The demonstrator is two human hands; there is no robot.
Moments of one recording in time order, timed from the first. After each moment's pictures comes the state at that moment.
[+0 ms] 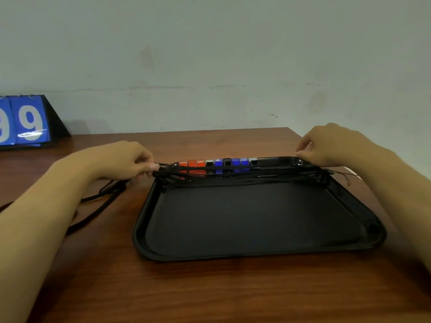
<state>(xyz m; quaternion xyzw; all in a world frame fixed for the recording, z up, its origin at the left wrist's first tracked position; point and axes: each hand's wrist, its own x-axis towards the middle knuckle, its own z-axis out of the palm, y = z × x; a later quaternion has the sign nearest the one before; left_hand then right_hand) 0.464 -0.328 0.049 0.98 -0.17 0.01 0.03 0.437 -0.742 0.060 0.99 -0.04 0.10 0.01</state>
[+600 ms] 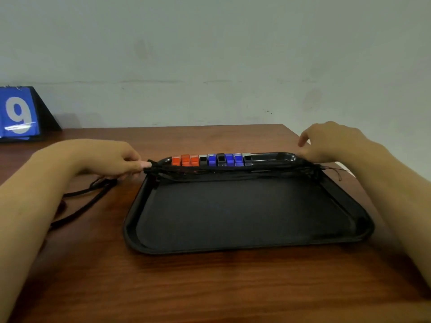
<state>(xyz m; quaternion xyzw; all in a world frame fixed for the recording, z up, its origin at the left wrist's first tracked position) 0.462 -0.329 0.052 0.98 -0.14 -0.11 0.06 0.434 -0.744 0.061 0.99 -0.09 0.07 0.05</state>
